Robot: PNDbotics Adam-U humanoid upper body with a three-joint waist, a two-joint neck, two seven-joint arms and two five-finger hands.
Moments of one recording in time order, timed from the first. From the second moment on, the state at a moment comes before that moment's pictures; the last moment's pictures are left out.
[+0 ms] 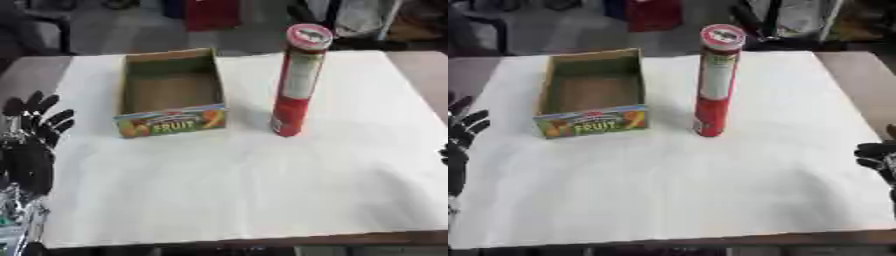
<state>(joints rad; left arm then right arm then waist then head) -0.03 0.17 0.21 -1.74 0.22 -0.10 -0.04 -0.04 -0.20 -0.28 -1.64 0.01 -0.20 0.22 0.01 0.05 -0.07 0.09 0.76</state>
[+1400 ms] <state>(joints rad) -0.03 0.17 0.16 -1.73 0.21 -0.10 -0.12 -0.93 -0.67 -0.03 -1.06 0.16 -0.54 0.49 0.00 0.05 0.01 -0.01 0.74</state>
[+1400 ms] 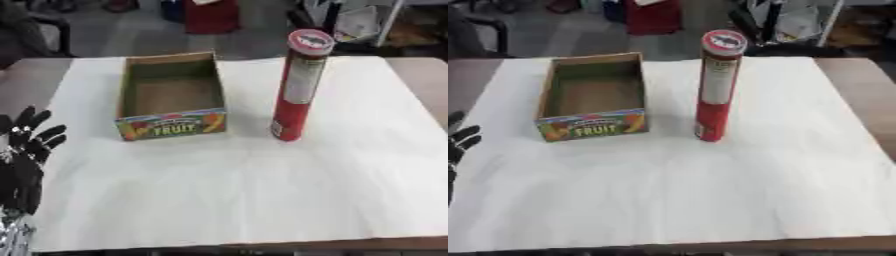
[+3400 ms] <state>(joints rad) -0.03 0.17 0.13 -1.72 0.21 -0.10 -0.17 -1.09 -0.40 0.16 -0.89 0.44 -0.55 0.62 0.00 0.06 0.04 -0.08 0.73</state>
